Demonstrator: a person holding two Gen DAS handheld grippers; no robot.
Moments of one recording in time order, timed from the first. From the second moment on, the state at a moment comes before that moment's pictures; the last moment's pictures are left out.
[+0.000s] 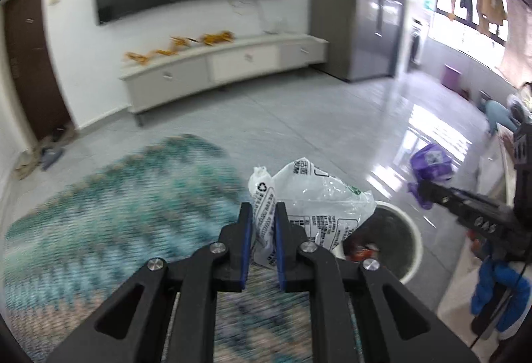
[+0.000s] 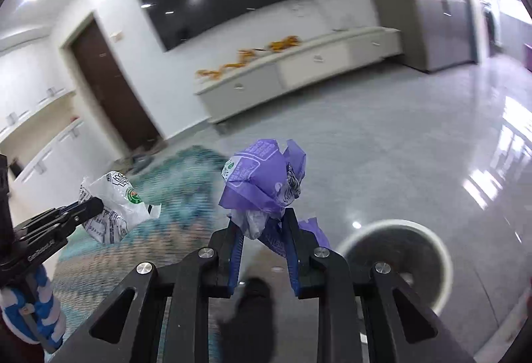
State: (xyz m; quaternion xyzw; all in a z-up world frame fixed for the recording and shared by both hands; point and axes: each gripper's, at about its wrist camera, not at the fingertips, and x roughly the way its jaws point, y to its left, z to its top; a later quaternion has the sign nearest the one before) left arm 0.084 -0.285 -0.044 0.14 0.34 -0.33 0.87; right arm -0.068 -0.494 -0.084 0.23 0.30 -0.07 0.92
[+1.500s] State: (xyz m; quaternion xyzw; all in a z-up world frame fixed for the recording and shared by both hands) left arm 0.079 -0.223 -0.036 0.07 0.36 -0.26 0.89; right arm -0.056 -0.474 -0.061 0.20 0.30 -0.14 0.92
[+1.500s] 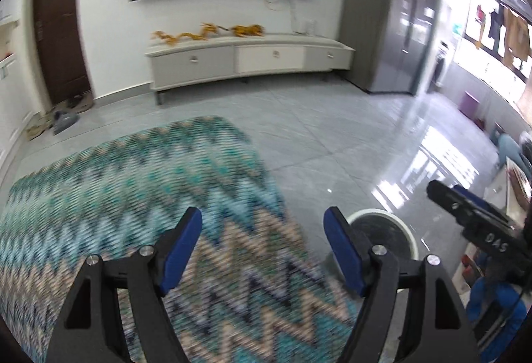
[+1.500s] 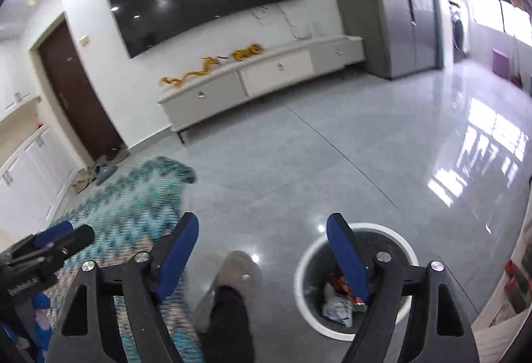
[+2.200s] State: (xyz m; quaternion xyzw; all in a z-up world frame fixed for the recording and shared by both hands) left arm 0.055 -0.077 -0.015 0.06 0.28 -0.08 0.95; right arm -0.022 -0.340 -0.035 0.09 0.28 -0.08 0.95
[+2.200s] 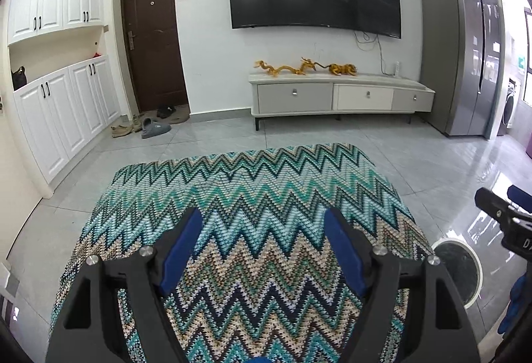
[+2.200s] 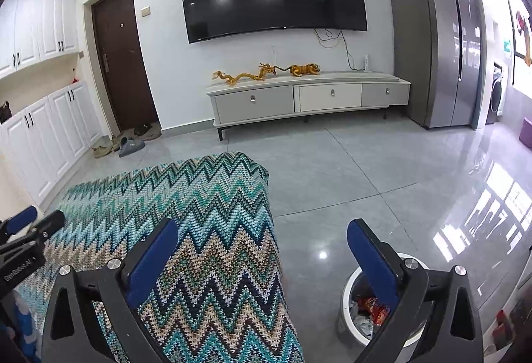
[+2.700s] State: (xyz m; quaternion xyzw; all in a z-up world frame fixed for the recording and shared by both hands) left arm 0.050 -0.073 -0.009 0.05 0.25 -0.05 0.96; right arm -0.022 -0.325 -0.034 0.05 0.27 -0.11 0.95
